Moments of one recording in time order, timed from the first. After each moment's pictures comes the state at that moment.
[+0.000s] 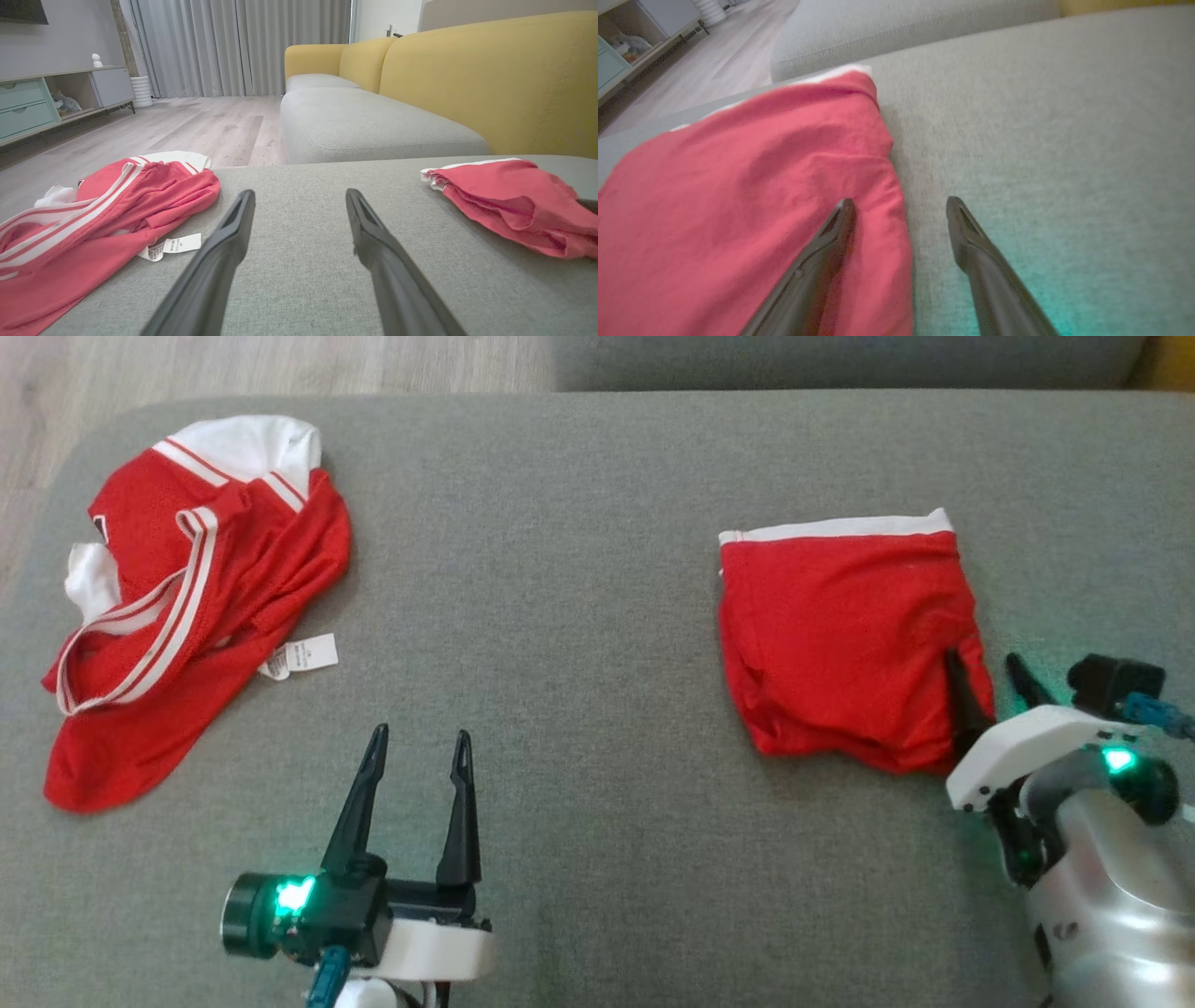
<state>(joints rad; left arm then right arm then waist) -0.02 0.05 -0.32 0.12 -0.10 0.13 -0.26 -0.47 -0.18 0.06 0.86 0.34 0.13 -0.09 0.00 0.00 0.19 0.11</state>
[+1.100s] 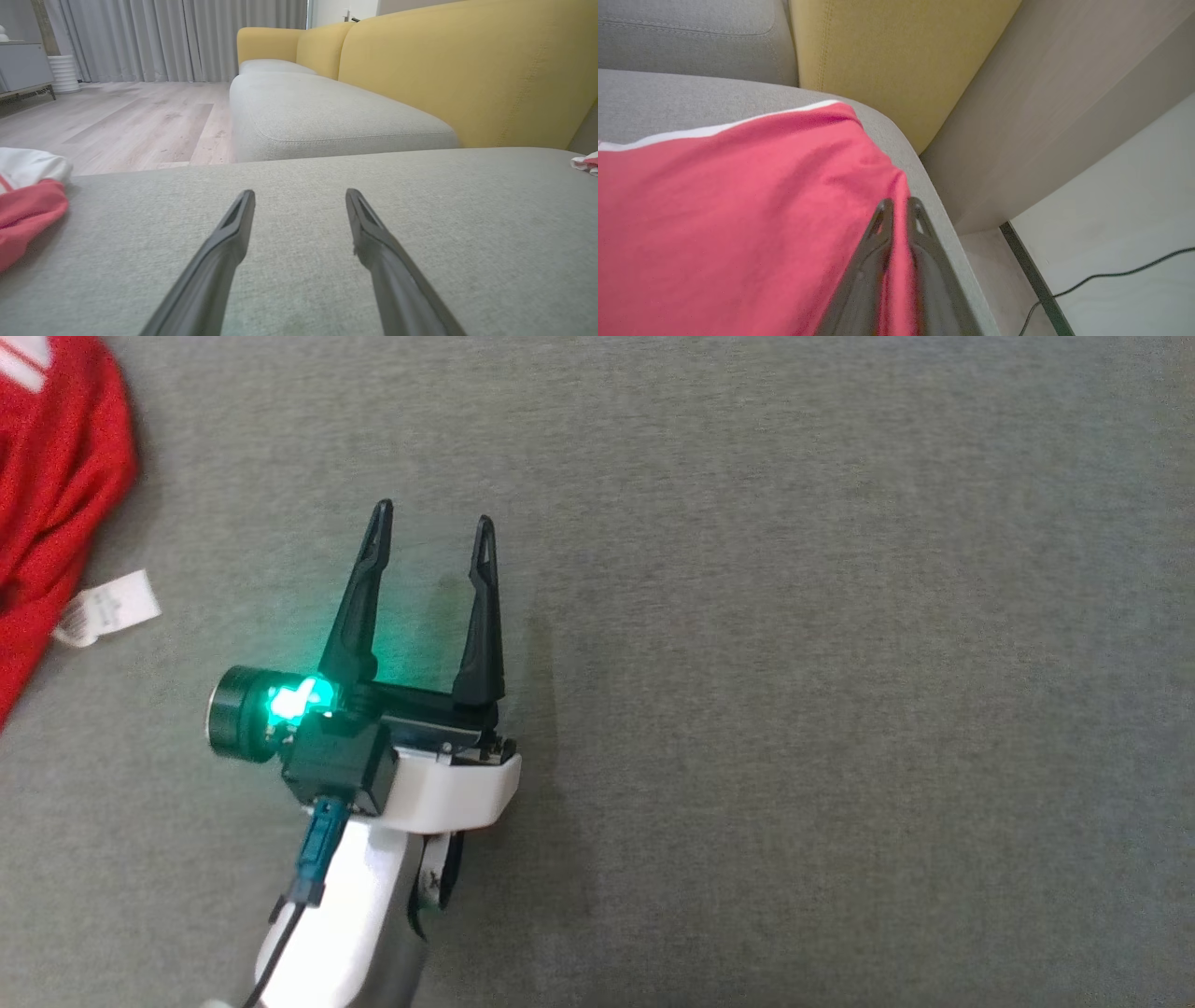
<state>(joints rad) -0.33 0.05 -0.37 0.05 -0.11 0.15 -0.26 -0.63 -0.79 -0.12 0.80 0.38 0.13 -0.05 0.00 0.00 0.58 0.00</state>
